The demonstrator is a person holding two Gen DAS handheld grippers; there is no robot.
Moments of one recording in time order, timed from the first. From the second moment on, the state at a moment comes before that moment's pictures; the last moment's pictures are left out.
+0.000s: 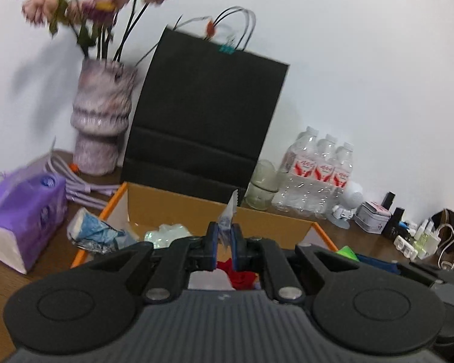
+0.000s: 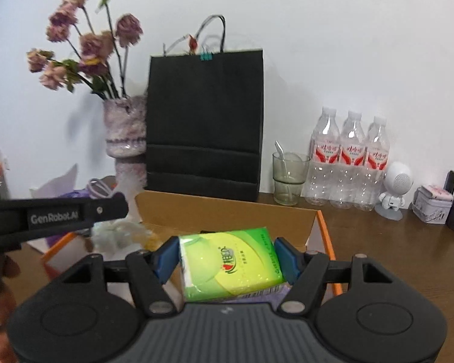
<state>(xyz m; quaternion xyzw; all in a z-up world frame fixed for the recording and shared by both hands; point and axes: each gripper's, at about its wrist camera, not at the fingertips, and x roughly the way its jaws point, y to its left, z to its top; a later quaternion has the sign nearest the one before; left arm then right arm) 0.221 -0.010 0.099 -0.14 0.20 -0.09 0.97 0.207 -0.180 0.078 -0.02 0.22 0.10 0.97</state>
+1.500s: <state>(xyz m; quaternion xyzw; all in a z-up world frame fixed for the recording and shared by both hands) 0.156 0.007 0.115 -0.12 0.20 -0.04 0.97 0.165 -0.206 0.083 -0.01 0.24 0.12 0.96</state>
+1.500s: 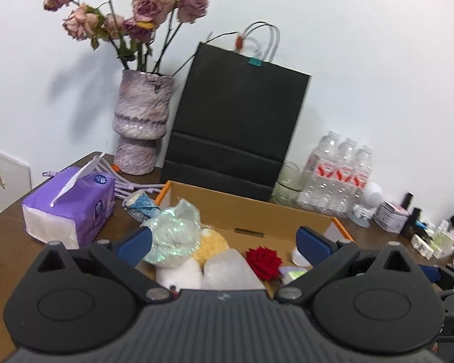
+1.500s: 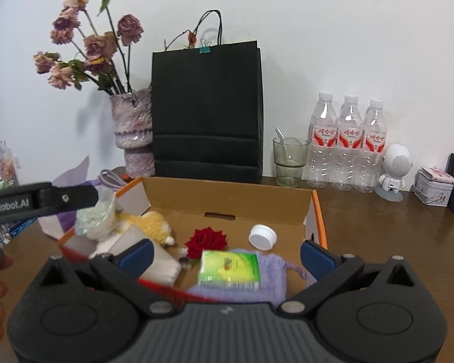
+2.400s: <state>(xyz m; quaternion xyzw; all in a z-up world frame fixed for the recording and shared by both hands) 0.130 -0.050 0.034 0.02 0.30 -0.04 0.95 0.132 -0.266 0.002 -0.05 0.34 0.05 0.94</state>
